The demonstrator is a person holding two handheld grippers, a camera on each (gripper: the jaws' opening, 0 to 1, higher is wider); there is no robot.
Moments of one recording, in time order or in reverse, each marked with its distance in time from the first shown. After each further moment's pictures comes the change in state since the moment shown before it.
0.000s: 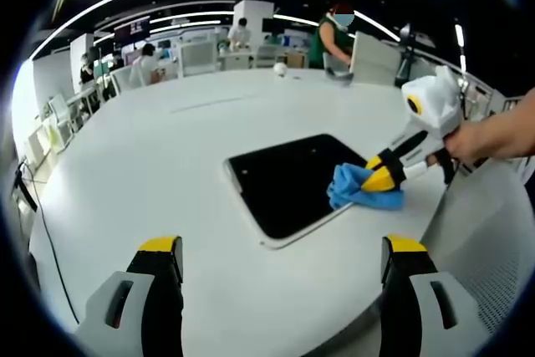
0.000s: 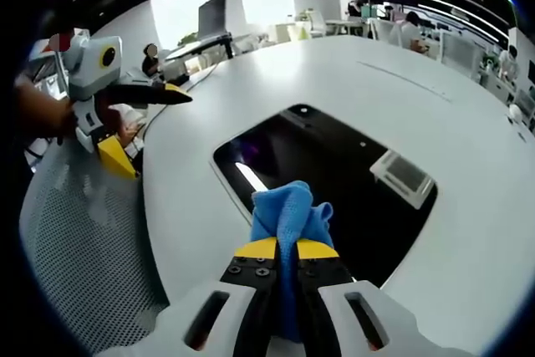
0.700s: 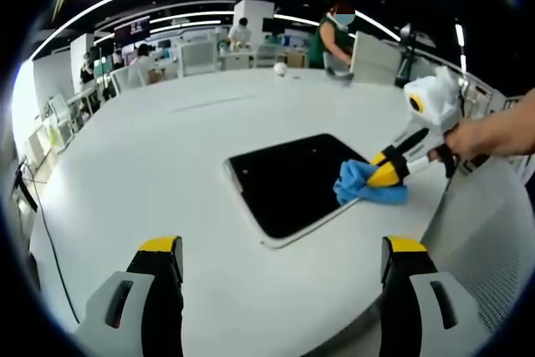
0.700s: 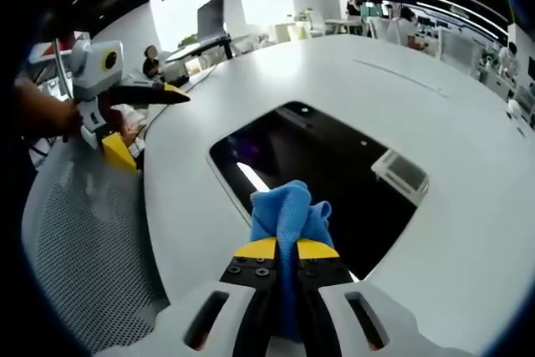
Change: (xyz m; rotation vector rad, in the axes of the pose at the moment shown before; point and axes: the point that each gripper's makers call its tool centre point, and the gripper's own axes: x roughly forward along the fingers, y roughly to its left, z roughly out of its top) left arm 0.000 0.000 -0.001 0.002 0.003 0.002; right arm -0.009 -0.011 -0.008 0.015 -0.003 0.013
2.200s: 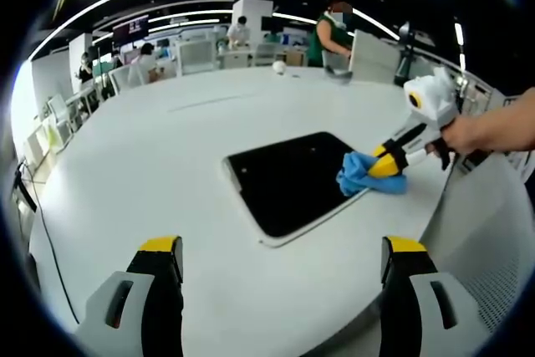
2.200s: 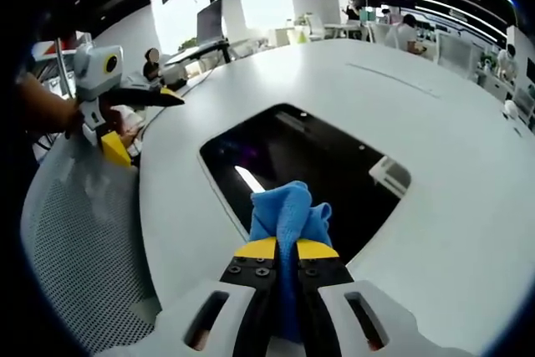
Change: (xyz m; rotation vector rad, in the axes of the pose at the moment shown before) left arm 0.000 -0.001 -0.001 0.000 0.007 -0.006; right arm -0.007 -0.021 -0.003 -0.009 -0.035 -0.006
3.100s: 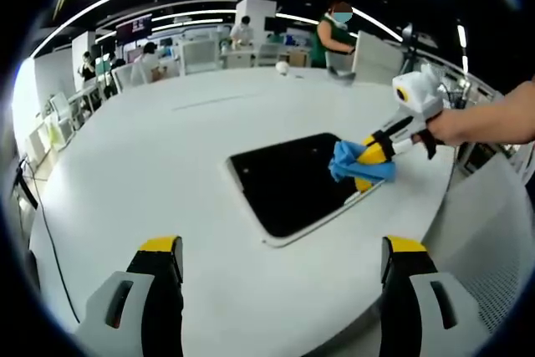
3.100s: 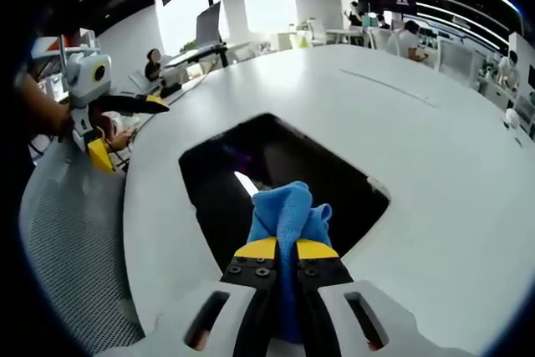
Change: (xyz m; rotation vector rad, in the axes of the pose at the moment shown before) left arm 0.000 0.003 0.001 -0.012 -0.009 0.010; right arm 0.009 -0.032 0.015 -0.032 -0.014 0.003
